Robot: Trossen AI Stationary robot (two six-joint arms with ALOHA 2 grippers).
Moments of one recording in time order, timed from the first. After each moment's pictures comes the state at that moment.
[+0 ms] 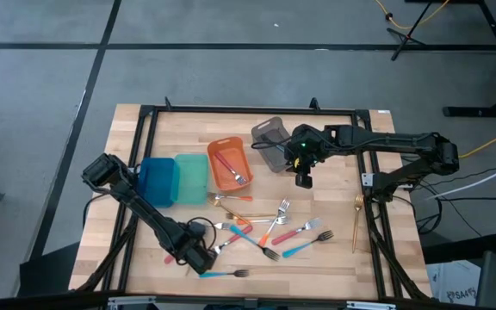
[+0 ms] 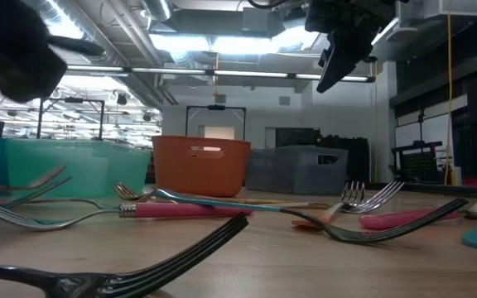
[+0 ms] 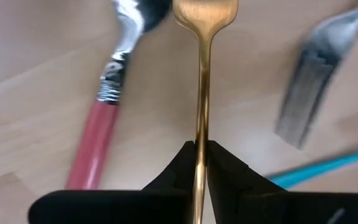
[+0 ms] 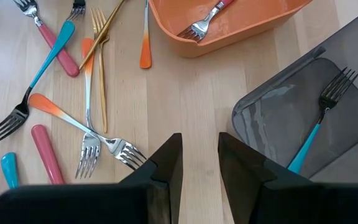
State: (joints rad) left arm -0.66 1.83 1.14 -0.72 0.05 -1.89; right arm -0.16 1.38 1.17 -0.79 -0.14 -0.08
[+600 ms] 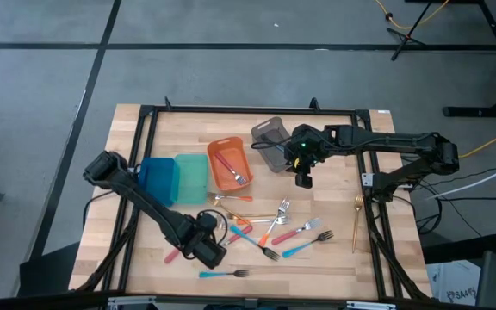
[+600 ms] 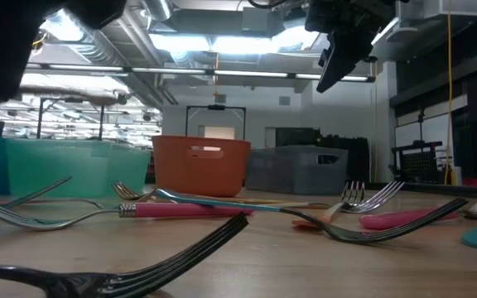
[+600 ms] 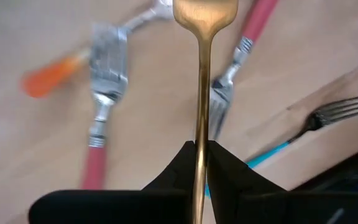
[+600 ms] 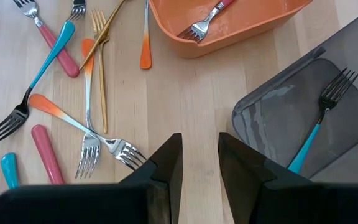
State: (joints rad) left arm -0.58 1.82 1.40 -1.01 -0.07 -1.64; right arm -0.16 1.38 1.17 -0.78 -0.14 -0.08
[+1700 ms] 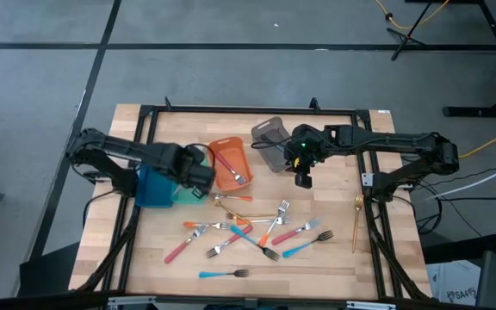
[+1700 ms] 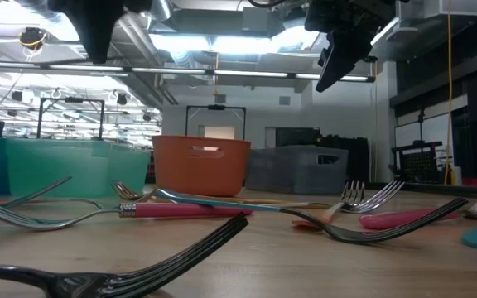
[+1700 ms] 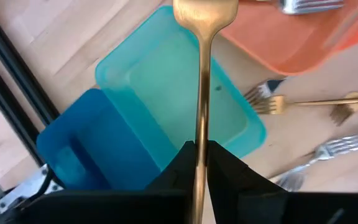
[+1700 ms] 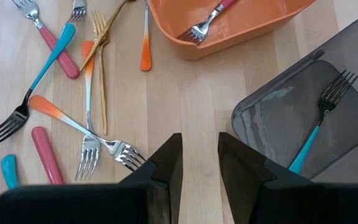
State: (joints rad) left arm -0.15 1.51 1.43 -1.53 -0.28 -1.13; right arm -0.16 1.38 1.17 -0.78 -0.14 -0.08
